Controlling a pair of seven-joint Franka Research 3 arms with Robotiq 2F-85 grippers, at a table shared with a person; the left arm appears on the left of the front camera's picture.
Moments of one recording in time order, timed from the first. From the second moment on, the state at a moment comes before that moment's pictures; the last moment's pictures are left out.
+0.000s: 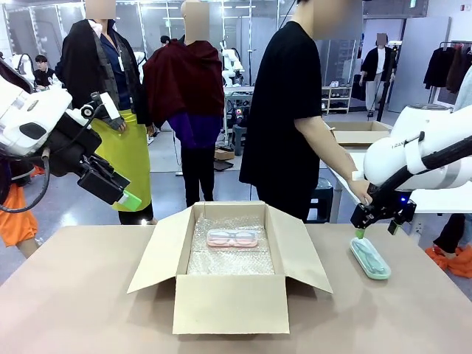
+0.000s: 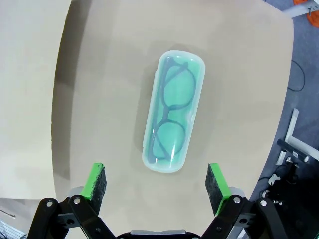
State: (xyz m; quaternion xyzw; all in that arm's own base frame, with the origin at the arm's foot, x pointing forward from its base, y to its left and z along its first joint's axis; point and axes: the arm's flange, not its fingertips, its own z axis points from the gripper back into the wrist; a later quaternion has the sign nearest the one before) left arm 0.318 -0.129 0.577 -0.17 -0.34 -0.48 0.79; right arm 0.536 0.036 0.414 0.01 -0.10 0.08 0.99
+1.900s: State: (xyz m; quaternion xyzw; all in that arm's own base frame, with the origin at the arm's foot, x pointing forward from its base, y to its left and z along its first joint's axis) left arm 0.318 -0.129 0.577 -0.17 -0.34 -0.48 0.79; right arm 0.598 0.017 0.311 0.00 -0.04 0.03 1.00
